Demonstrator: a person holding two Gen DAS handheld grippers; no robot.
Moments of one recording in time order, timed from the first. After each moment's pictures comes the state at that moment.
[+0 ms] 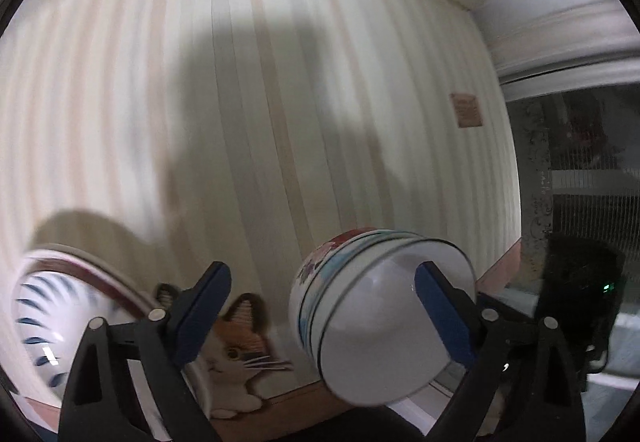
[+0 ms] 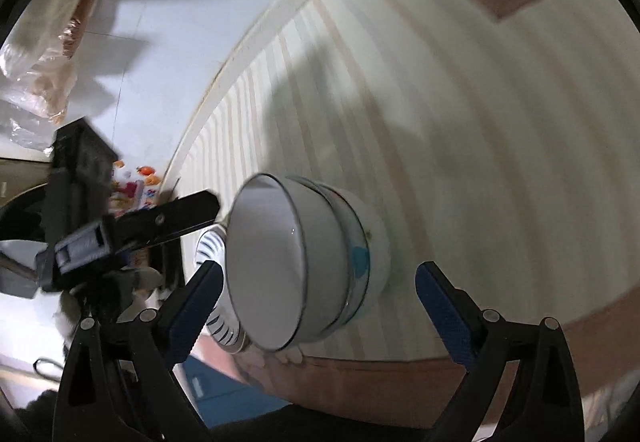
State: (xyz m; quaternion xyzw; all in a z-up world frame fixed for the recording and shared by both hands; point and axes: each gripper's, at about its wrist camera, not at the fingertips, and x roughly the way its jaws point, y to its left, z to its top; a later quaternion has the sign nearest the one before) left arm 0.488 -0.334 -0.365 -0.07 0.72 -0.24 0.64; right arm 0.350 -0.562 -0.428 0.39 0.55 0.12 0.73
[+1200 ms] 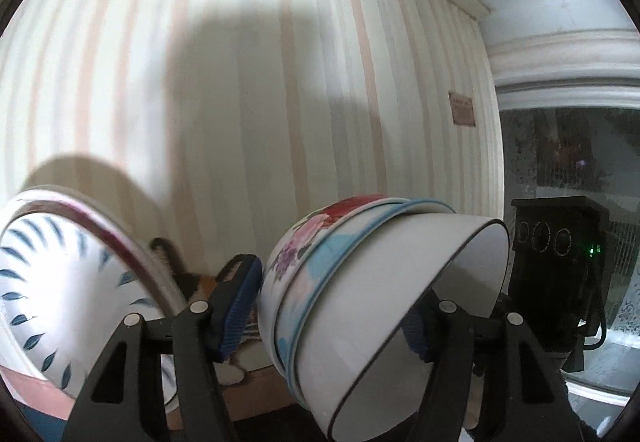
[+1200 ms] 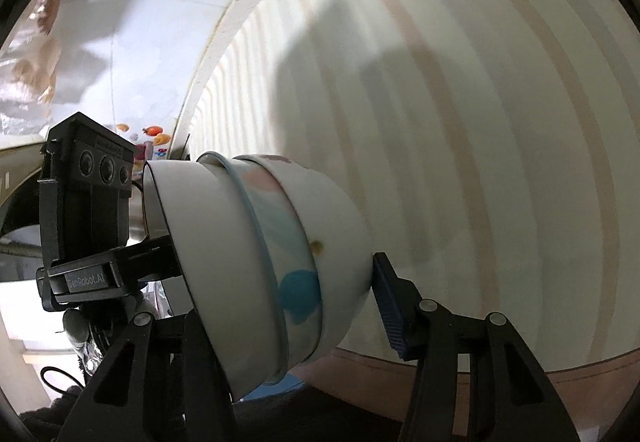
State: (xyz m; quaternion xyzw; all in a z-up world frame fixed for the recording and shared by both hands) left arm 0.474 -0.299 -0.346 -0.12 0.73 -0.23 0.63; right arm 0.410 -0.525 -0.453 0.39 0.61 0.19 0.67
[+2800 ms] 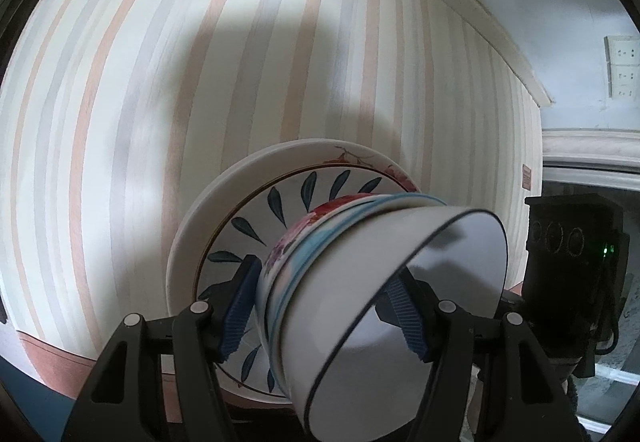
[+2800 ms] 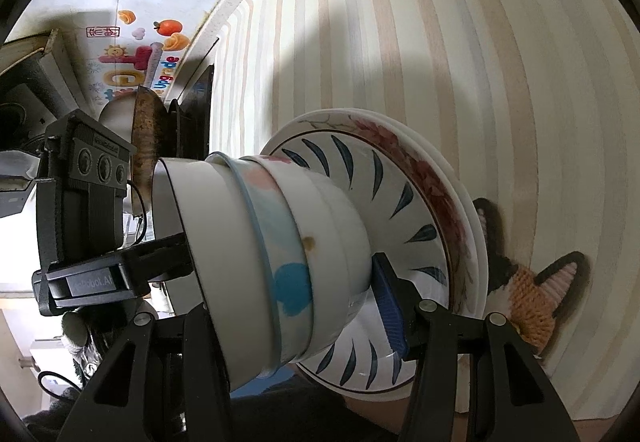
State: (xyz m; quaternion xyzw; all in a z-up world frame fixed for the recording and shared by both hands) left arm 0.454 -0.101 -0.370 -0.18 0.72 -0.14 0.66; right arm 0.472 -0.304 -0.456 0.29 0.66 0.26 0.64
